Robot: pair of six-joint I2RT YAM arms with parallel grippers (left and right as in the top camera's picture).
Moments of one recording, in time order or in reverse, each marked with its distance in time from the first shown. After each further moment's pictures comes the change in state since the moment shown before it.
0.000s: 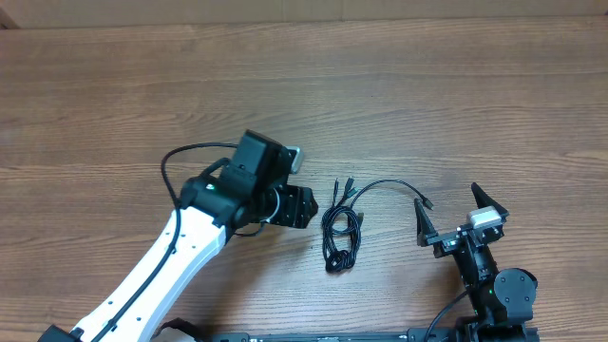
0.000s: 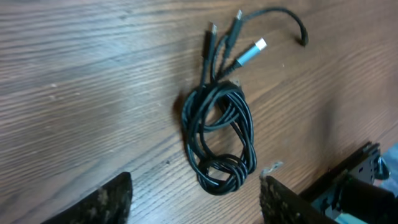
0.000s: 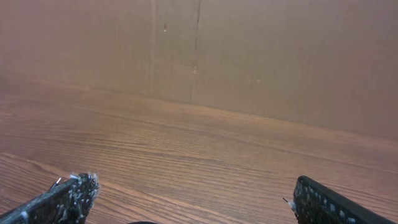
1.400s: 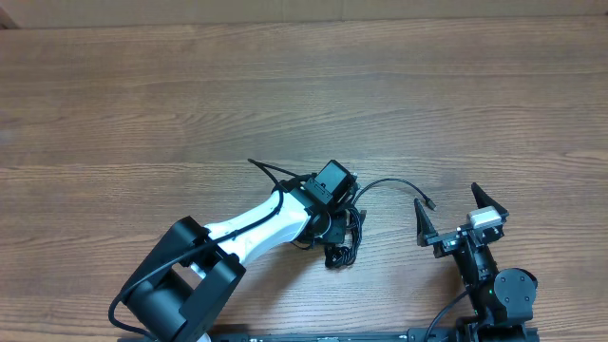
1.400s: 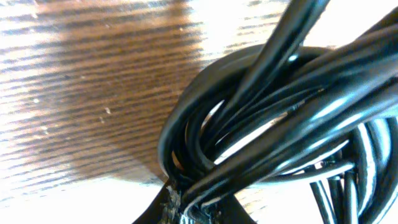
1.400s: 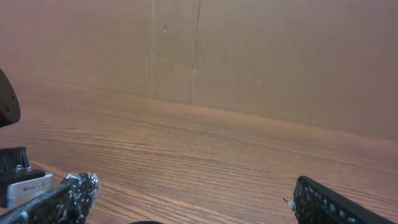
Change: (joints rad) left arm -0.257 0.454 0.002 0.208 -0.169 -0.297; right arm 0.000 0.000 0.000 0.000 0.000 0.000
